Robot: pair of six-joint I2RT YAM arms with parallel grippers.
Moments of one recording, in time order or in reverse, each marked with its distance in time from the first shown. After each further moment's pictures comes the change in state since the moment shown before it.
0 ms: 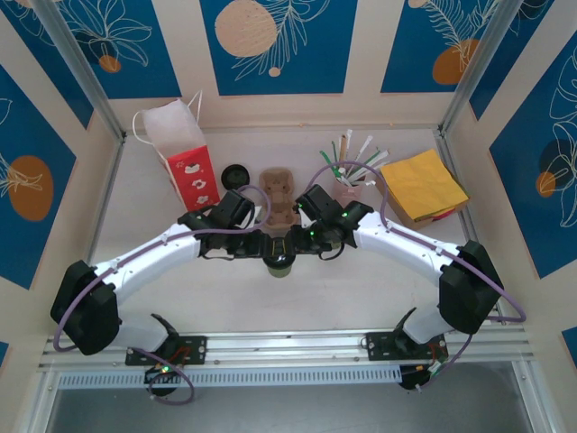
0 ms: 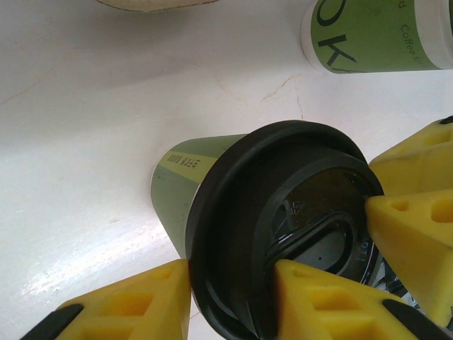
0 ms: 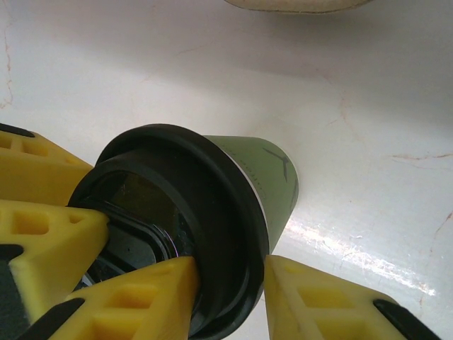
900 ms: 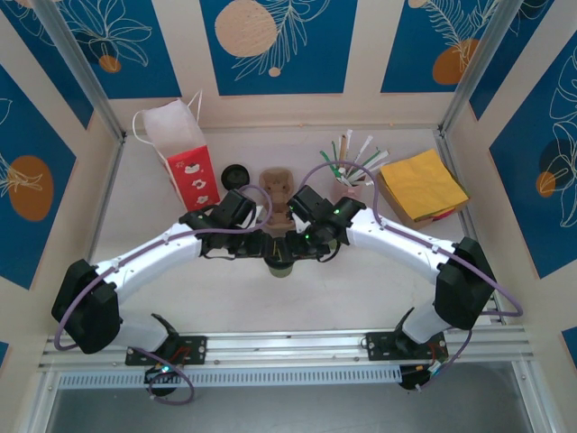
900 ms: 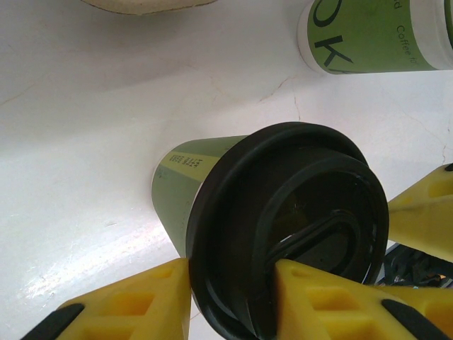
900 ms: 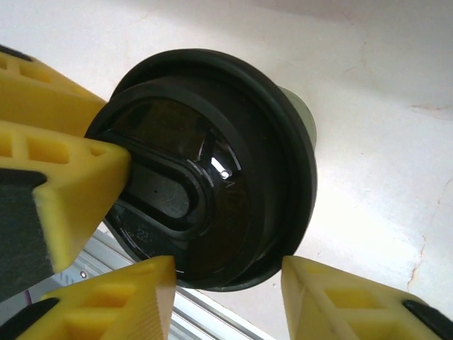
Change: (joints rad) left arm -0.006 0.007 0.008 0.002 -0.003 0.000; right arm 0.050 0.034 0.096 -0.163 -0.011 -0.027
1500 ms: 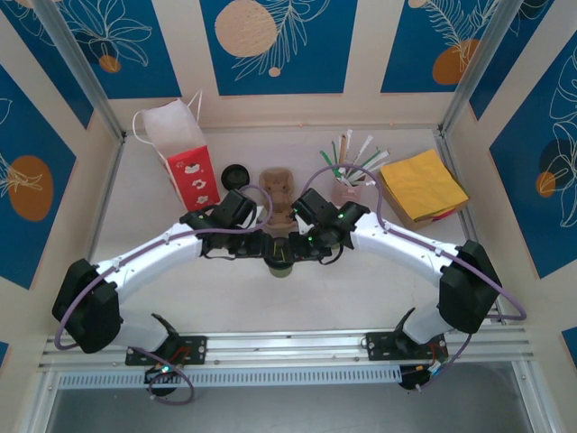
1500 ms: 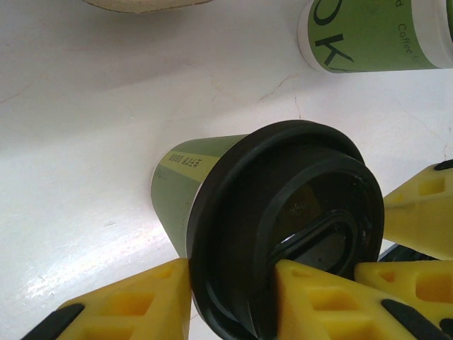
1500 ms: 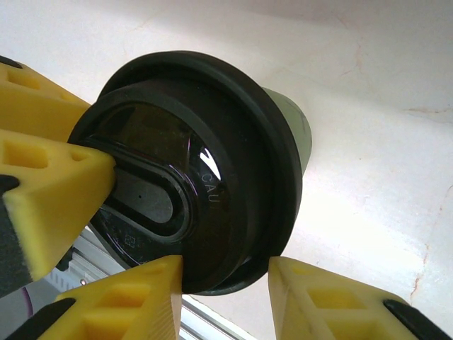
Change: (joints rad) left arm -0.002 0.005 0.001 0.001 0.000 0.000; right arm -0.008 -0.022 -0.069 0.069 -0.004 0.009
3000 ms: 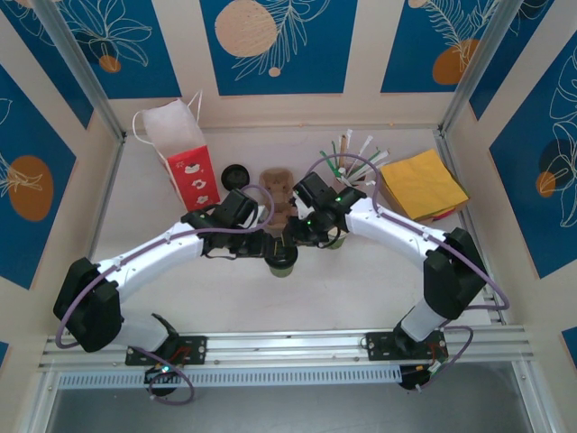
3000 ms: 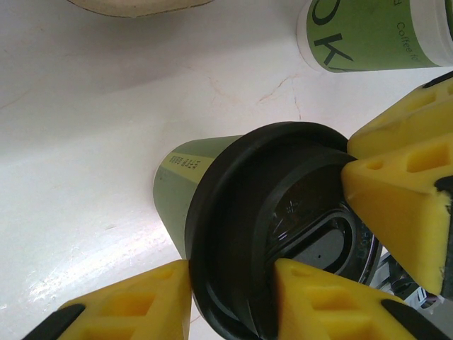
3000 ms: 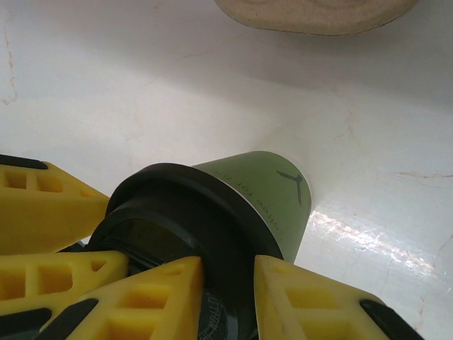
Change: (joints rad) left arm -0.005 0.008 0.011 -0.006 -0.008 0.014; right arm -0.099 0.093 0.089 0.021 -0.071 -0.037
